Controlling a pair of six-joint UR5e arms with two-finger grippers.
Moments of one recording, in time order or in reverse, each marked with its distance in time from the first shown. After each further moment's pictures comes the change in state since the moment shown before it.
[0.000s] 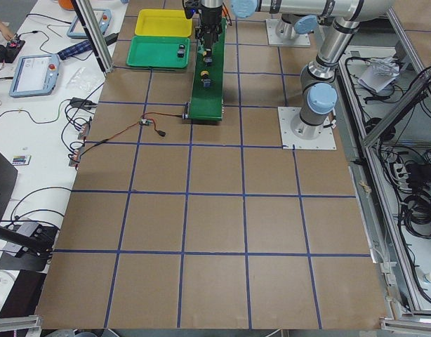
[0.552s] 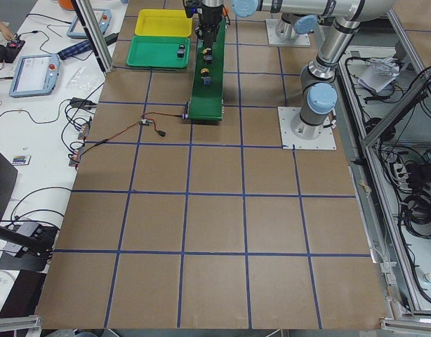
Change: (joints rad) left arm -0.001 0.009 0.000 -0.001 0.002 0.000; right arm -0.015 -0.005 -0.026 0.004 0.003 -0.057
